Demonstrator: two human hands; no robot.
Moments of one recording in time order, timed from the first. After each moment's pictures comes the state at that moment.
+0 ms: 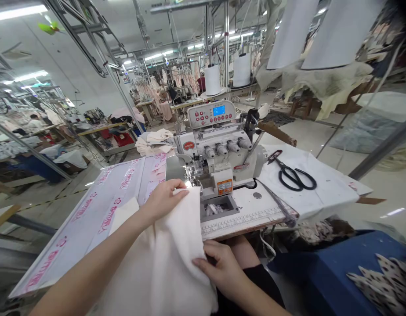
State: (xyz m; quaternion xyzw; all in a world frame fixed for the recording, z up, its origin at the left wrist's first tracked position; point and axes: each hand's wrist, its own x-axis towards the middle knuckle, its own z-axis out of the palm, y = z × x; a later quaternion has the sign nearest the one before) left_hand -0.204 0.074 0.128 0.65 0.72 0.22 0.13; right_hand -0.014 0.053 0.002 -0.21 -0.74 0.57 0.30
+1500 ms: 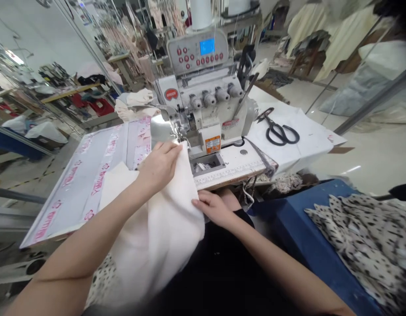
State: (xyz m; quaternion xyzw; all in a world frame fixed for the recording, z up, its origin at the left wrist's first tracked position) left_hand -0.174 0.055 0.104 0.77 0.61 0.11 -0.15; right_hand 0.007 0.058 -0.016 -0.21 -0.71 0.60 0.29
